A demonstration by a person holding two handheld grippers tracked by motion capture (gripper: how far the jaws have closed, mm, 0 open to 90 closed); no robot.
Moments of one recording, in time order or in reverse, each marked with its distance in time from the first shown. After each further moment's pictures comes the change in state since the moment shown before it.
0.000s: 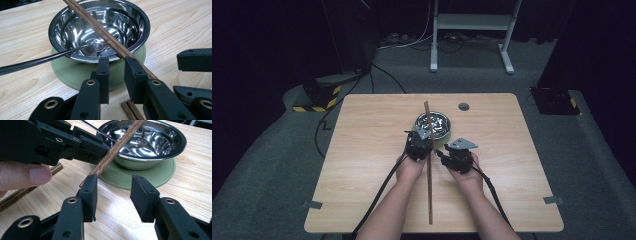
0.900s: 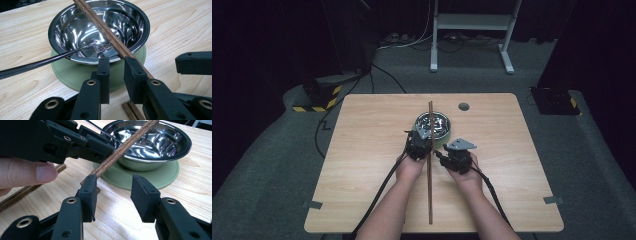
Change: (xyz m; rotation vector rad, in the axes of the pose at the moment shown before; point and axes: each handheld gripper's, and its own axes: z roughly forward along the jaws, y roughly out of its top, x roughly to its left) left arm 0.001 0.001 0.001 0.002 -0.001 0.008; right arm 0.003 0.000 0.001 -0.002 0.011 -0.016
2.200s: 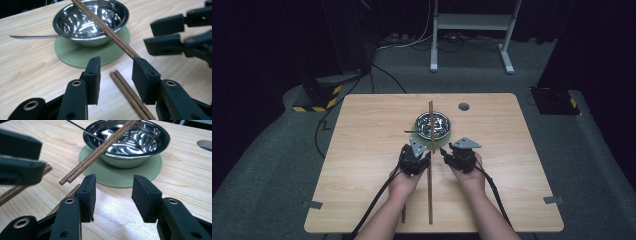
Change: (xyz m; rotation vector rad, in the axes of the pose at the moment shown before) left arm -0.015 -0.032 -0.052 -0.059 -0.009 0.043; right arm -0.011 -0.004 -0.004 -0.006 -0.060 0.050
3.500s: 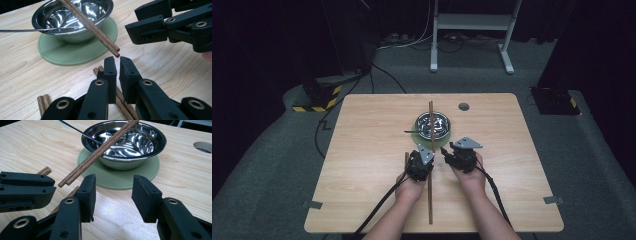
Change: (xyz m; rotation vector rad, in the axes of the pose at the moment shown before) left arm -0.022 -0.009 0.011 0.001 -0.007 0.035; right arm -0.002 0.000 -0.002 -0.020 -0.007 0.004
